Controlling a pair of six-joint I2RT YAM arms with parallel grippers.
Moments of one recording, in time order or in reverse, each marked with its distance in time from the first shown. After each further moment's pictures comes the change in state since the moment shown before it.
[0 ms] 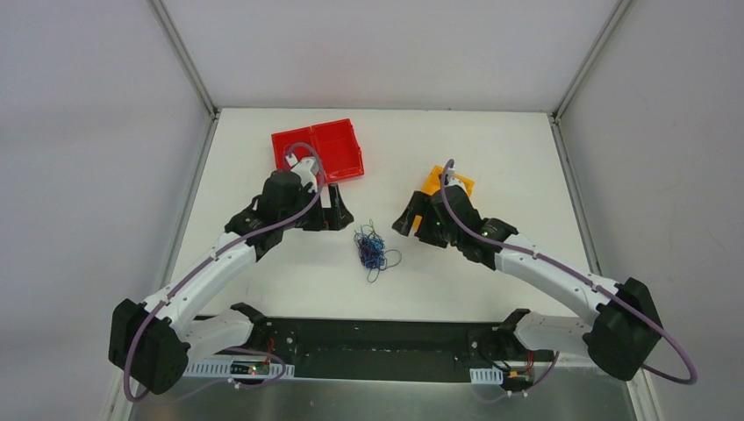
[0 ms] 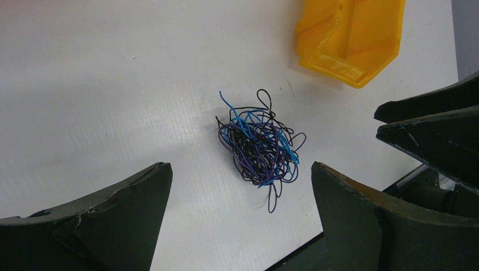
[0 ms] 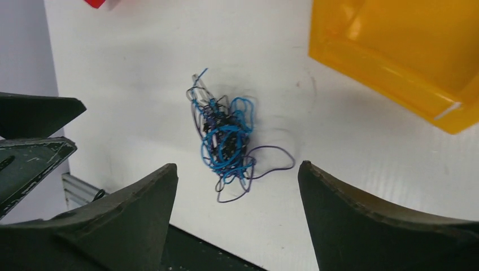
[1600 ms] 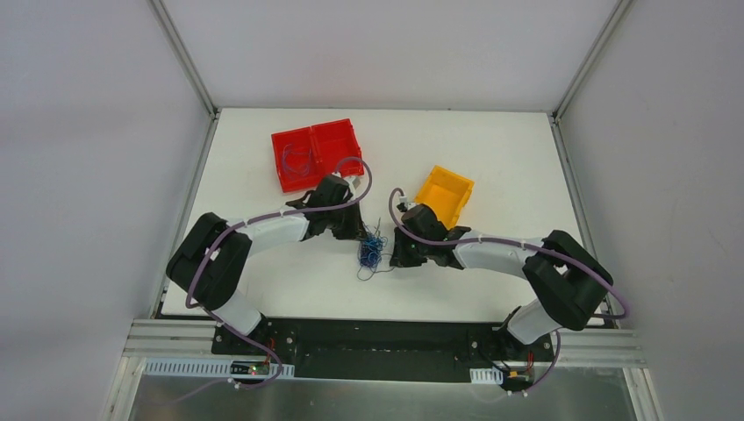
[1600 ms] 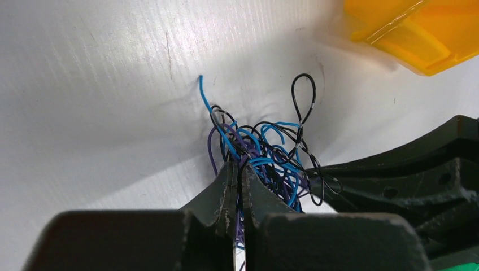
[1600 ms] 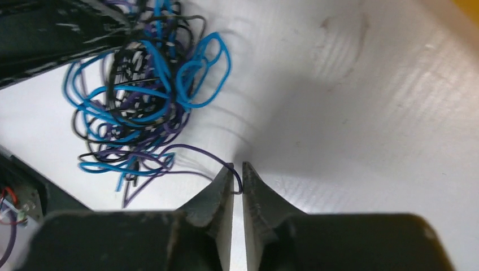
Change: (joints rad) left arm -0.112 0.552 0.044 0.239 0.109 -0.128; right arm 0.048 0.328 -0.120 0.228 -0.185 -0.261
